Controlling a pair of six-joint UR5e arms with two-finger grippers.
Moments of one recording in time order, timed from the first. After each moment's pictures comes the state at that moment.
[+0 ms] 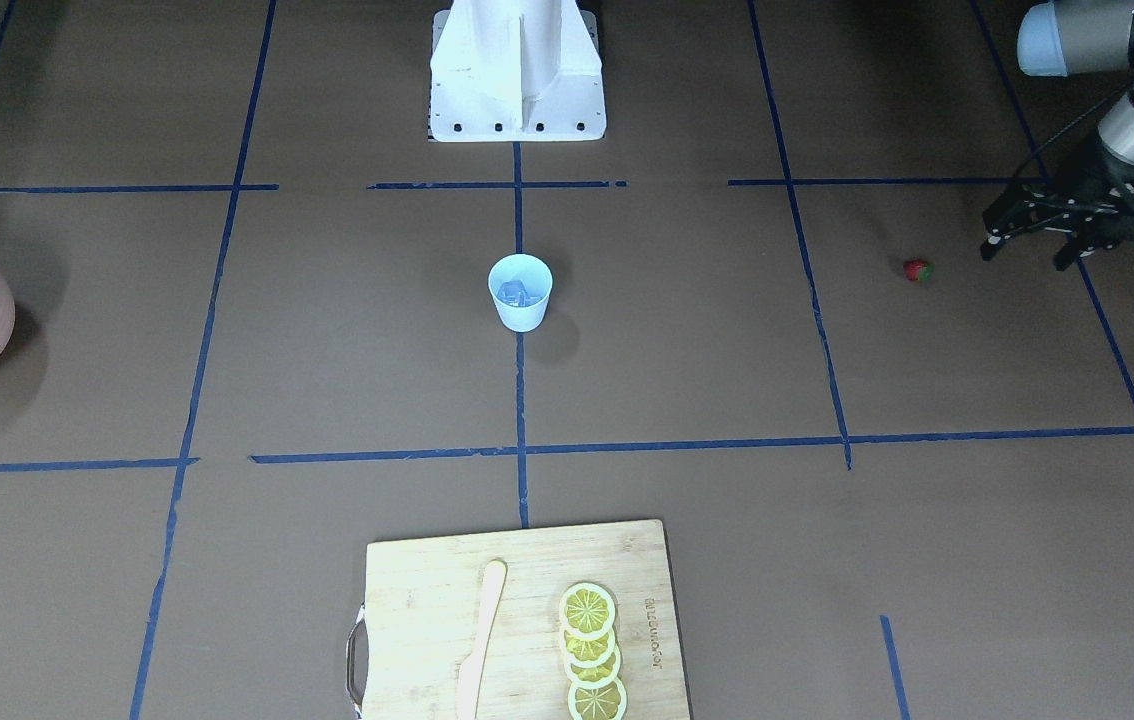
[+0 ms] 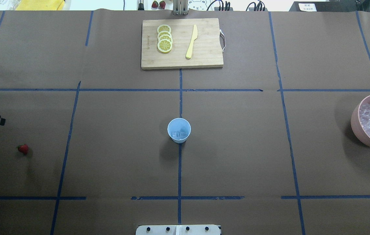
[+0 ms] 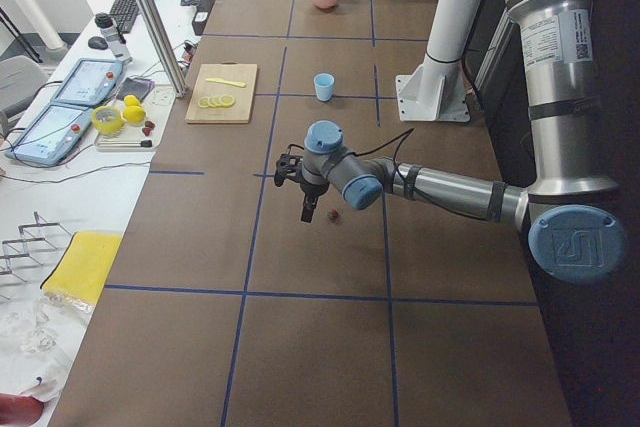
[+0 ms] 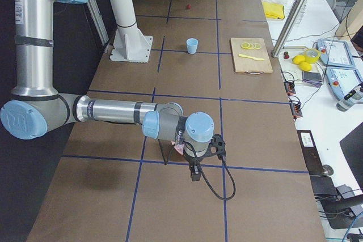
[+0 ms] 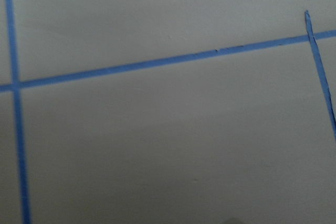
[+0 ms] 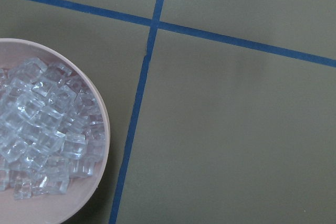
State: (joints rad) left arm -0.97 -1.38 -1.88 -2.17 -2.12 -0.74; right arm 1.64 -1.66 1.65 -1.67 2.32 -0.33
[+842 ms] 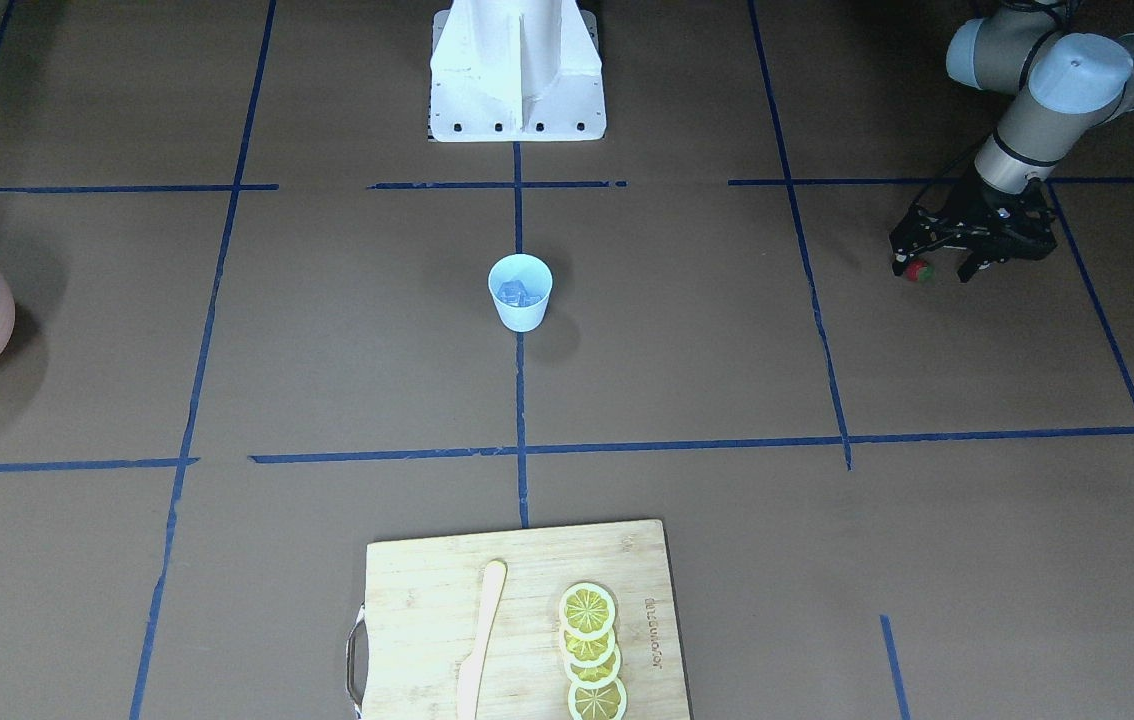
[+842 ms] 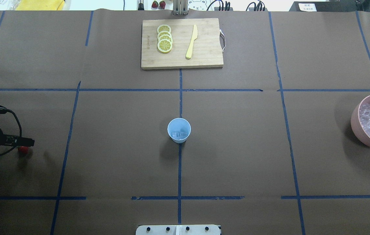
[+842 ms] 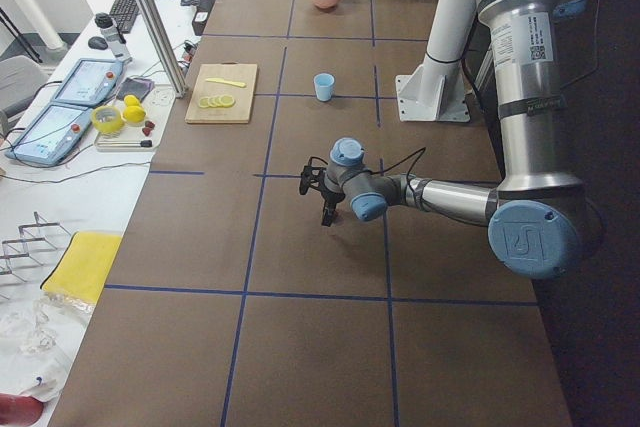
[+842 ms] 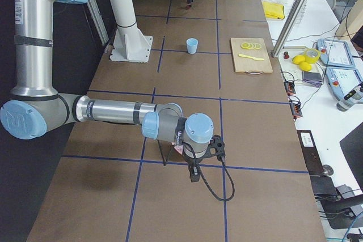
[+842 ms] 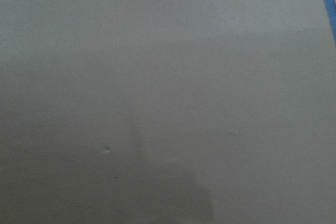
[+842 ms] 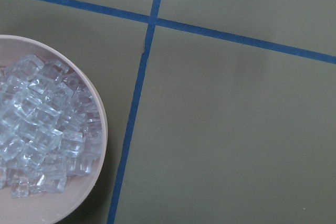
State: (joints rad) left arm -0.72 -1.37 -1.76 -2.40 -1.93 -0.98; right arm 1.64 -1.66 1.64 -1.67 2.32 -0.33
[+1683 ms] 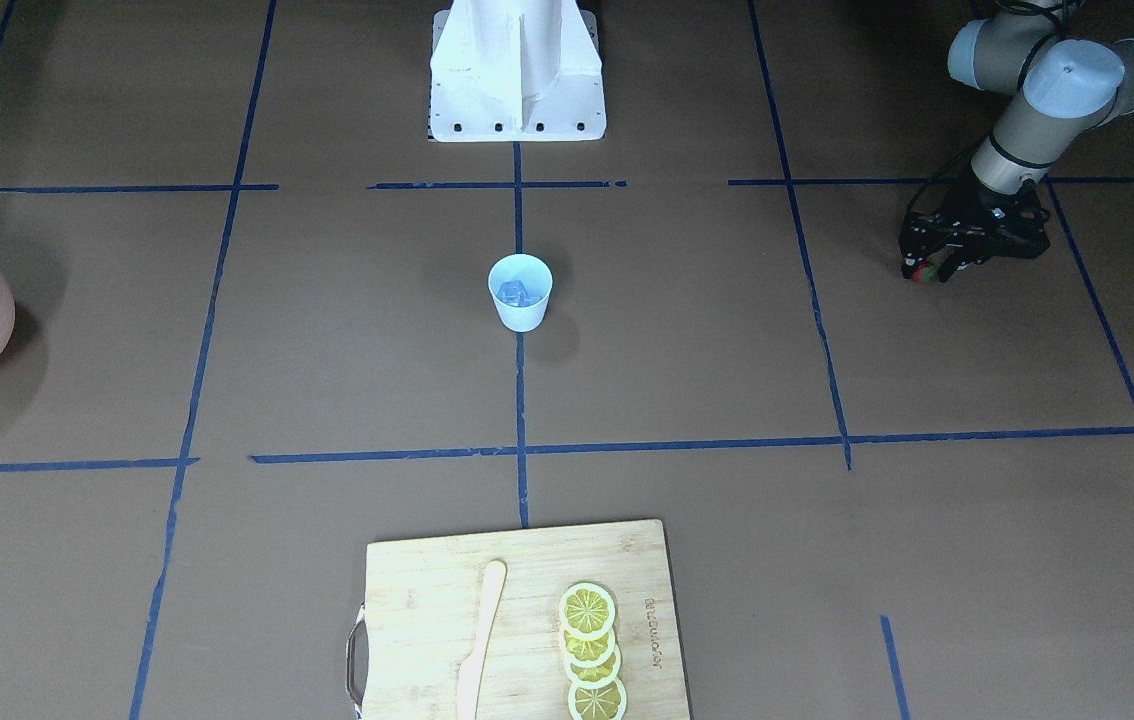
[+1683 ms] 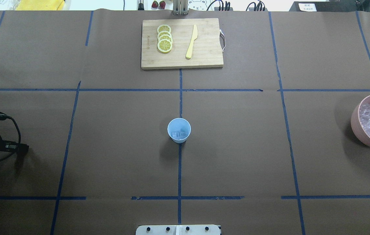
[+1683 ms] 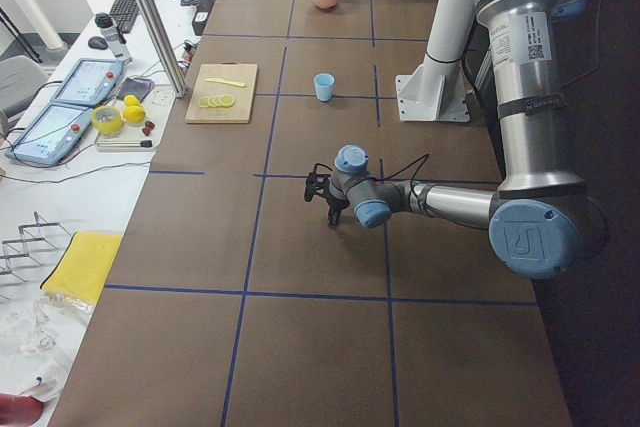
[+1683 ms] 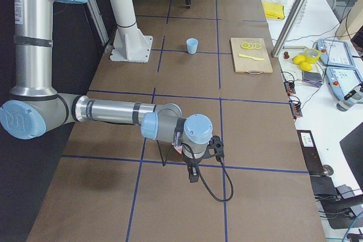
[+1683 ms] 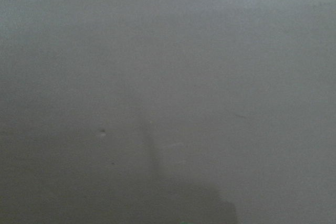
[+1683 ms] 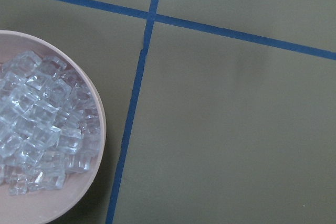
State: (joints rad) left arm -0.69 -1.35 -1.74 -2.42 -1.92 -0.98; right arm 1.64 -1.67 1.65 -1.67 2.31 -0.34
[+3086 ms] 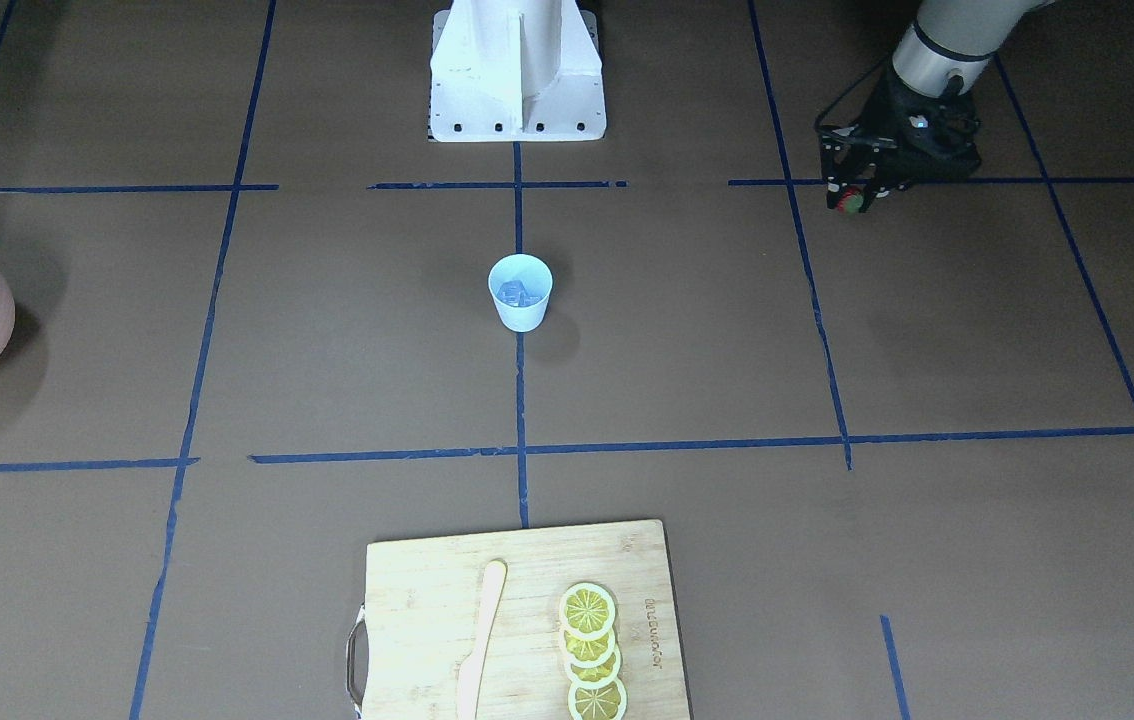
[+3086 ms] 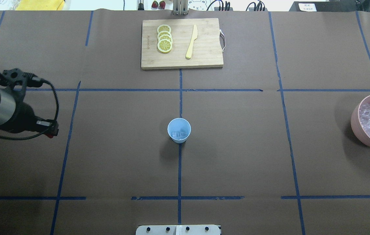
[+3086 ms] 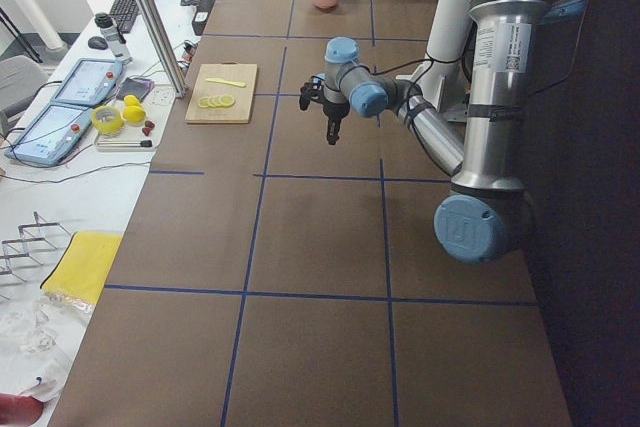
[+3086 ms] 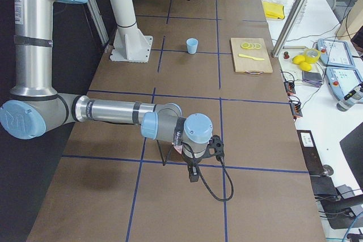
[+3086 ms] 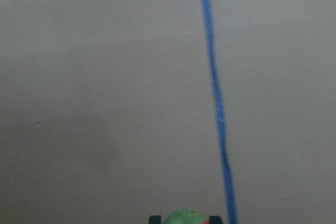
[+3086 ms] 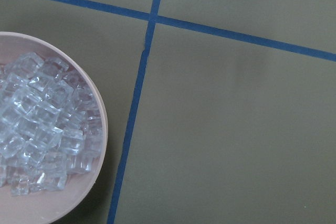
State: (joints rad) left arm -0.74 -1.76 -2.22 -1.45 -2.03 -0.89; right arm 1.64 -1.67 1.65 -1.67 2.32 -0.33
